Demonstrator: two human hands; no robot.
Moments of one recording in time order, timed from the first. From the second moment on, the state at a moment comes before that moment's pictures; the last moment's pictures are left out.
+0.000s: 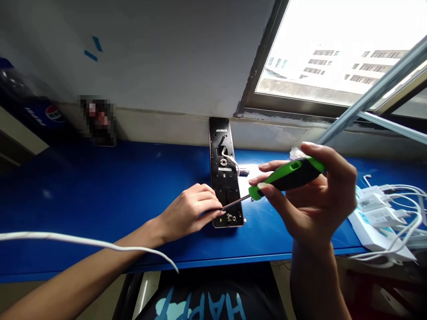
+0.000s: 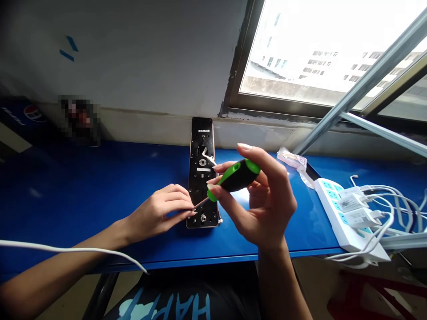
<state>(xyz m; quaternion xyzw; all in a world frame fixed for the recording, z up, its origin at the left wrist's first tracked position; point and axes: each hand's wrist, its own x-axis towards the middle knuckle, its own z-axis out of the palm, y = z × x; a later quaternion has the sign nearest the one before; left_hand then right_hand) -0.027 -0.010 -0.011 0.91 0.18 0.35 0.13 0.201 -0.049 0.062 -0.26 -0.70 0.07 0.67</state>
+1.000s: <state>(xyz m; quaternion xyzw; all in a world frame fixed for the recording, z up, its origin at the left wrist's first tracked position) -0.039 -0.003 -0.009 0.93 0.22 0.21 0.21 0.194 -0.057 0.052 -0.21 -0.80 0.14 0.55</state>
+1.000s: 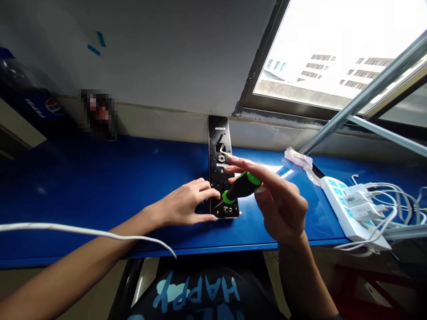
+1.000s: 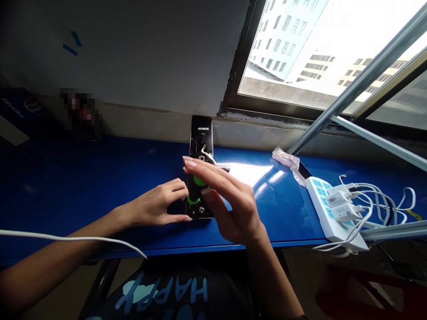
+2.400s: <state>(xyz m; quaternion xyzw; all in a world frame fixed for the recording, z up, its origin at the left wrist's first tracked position) -0.031 -0.001 -0.014 0.87 0.29 0.17 0.37 0.186 -0.042 0.058 -0.24 -0.78 0.10 0.58</state>
